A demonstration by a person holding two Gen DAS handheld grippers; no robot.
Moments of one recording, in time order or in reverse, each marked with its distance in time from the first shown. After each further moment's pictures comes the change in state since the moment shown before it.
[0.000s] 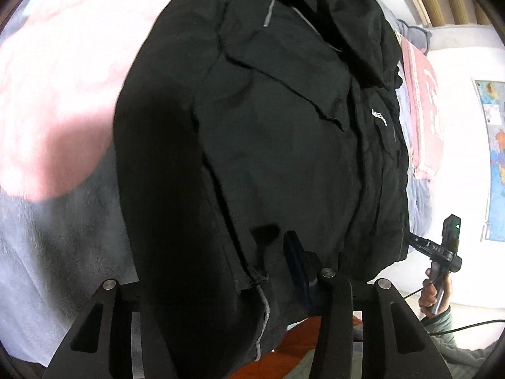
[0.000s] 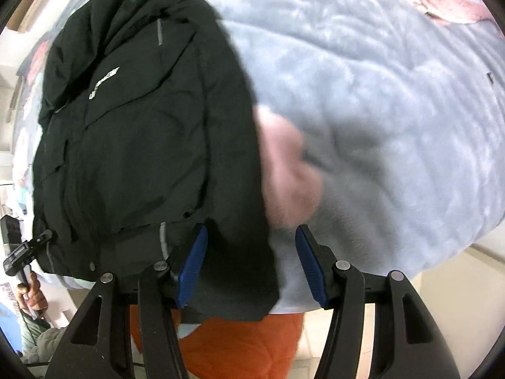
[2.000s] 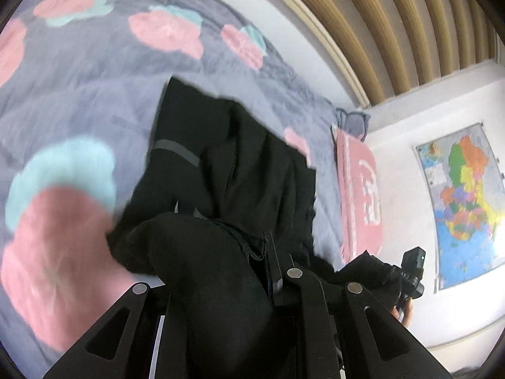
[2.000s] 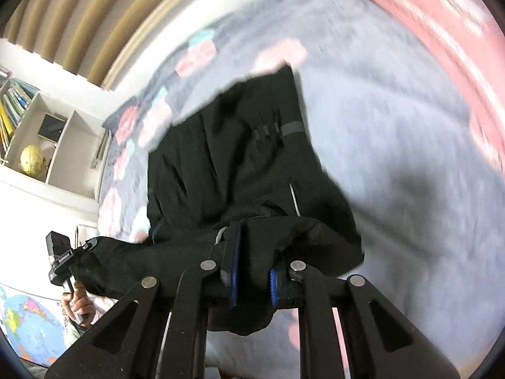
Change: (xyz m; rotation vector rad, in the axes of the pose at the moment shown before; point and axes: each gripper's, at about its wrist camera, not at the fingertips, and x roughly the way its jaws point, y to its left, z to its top) left arm -0.139 -0.074 0.153 0.048 -0.389 -0.220; right arm -0.121 0.071 0.167 -0.081 -0.350 0.334
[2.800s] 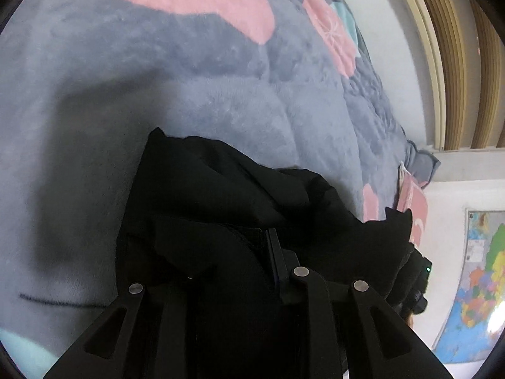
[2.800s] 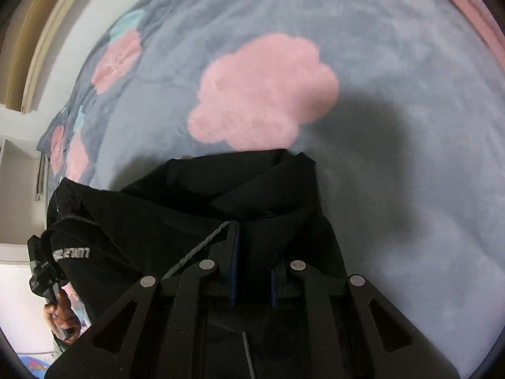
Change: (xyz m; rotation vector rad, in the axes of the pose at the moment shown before) left arm 0.244 0.094 0.188 -0.233 0.159 0.110; right arm 0.258 -0.048 0.214 0.080 0.207 -0.175
